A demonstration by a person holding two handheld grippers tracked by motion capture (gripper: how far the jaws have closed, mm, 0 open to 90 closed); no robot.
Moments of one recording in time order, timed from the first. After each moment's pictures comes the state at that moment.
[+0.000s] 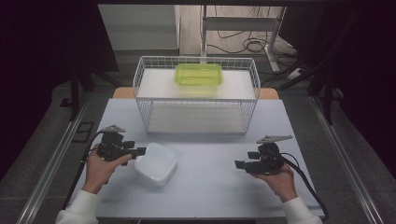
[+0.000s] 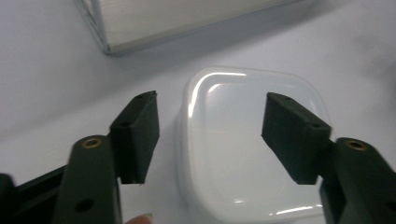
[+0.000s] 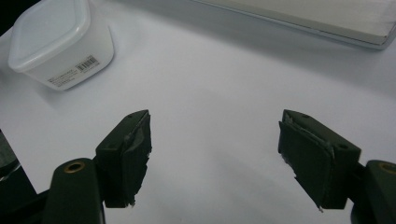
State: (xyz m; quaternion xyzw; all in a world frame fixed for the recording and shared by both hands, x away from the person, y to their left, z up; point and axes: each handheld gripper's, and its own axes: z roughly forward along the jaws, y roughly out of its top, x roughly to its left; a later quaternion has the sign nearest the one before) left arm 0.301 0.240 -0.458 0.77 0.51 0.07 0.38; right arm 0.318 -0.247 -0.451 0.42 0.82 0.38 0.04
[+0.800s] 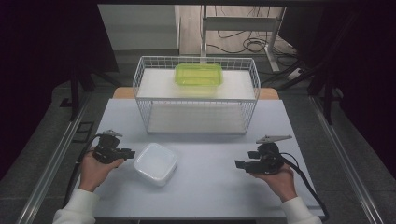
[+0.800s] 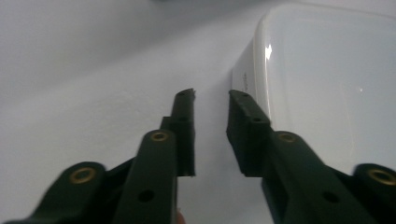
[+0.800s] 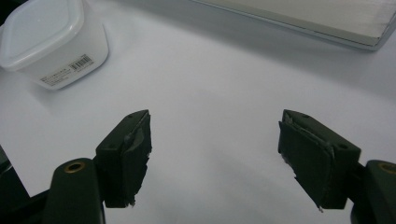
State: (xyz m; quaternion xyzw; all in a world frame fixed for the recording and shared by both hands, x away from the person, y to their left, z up) left arm 0.306 0.253 -0.484 0.79 0.53 0.06 0.30; right arm 0.318 -0.246 -0.452 0.42 0.82 0.37 0.05
